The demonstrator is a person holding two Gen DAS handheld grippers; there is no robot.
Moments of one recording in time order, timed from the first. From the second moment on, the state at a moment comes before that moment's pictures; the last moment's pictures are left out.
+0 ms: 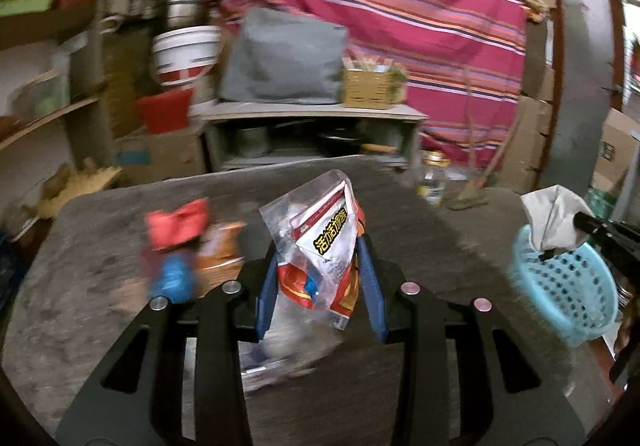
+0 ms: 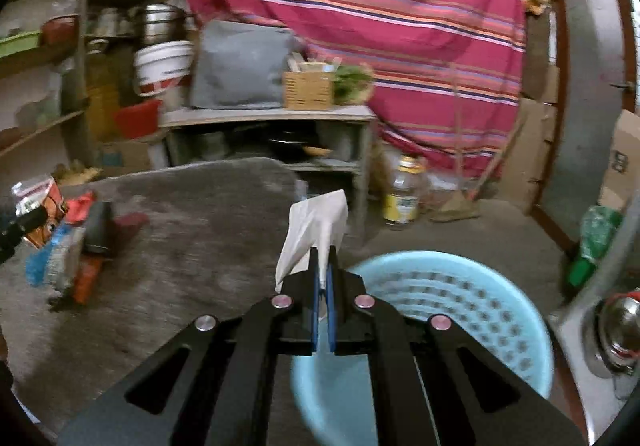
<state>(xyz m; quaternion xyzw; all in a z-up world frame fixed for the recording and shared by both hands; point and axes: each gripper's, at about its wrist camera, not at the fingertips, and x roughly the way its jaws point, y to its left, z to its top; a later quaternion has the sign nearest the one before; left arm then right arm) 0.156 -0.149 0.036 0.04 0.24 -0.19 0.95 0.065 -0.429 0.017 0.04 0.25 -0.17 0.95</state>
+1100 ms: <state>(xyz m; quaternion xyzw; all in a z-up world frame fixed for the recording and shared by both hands) 0.108 -0.393 -0.004 0.10 0.26 -0.38 0.88 0.008 -0.563 -0.013 0.14 0.27 -0.27 0.91</state>
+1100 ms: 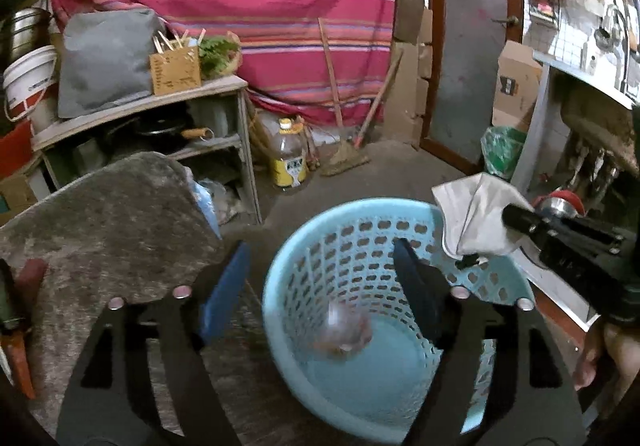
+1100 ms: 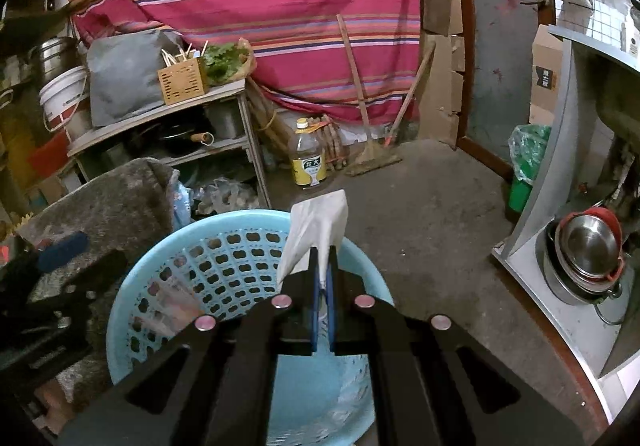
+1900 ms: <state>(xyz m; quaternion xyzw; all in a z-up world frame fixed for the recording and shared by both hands) 0.128 -0.135 0.034 0.08 0.21 -0.16 0.96 0.068 -0.447 0.006 0.09 0.26 -0.26 0.92</state>
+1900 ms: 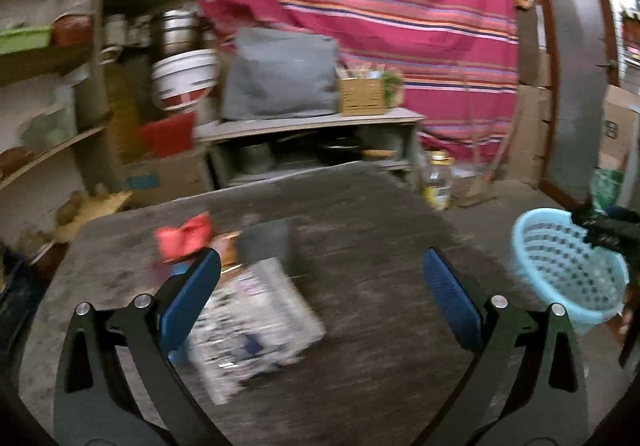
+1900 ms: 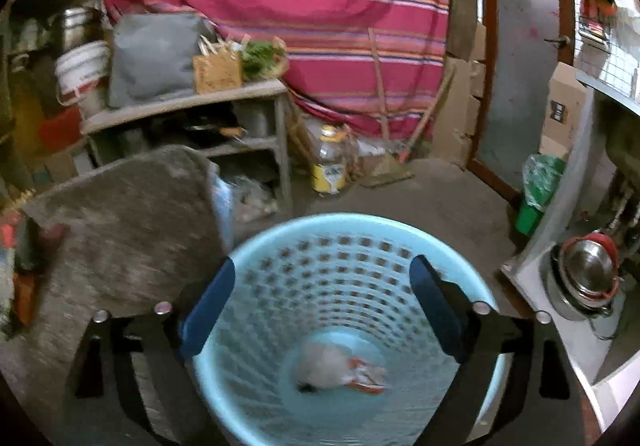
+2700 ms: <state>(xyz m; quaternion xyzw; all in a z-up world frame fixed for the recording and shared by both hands) 0.187 0.019 -0.004 0.01 0.27 -0.04 0.96 0.153 -0.310 -0.003 0.05 0.28 -0.20 0.94</state>
